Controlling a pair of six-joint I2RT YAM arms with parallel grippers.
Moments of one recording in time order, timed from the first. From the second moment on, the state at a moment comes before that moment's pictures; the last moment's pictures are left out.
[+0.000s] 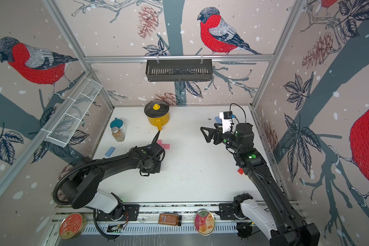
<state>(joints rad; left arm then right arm) -0.69 1.53 0.79 -0.66 -0.08 -0.61 0.28 0.92 0.84 -0.13 -0.49 0.31</state>
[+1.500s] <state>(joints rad) -0.69 1.52 0.81 -0.68 -0.12 -0.60 0.29 0.91 0.84 -0.13 -0.47 0.28</state>
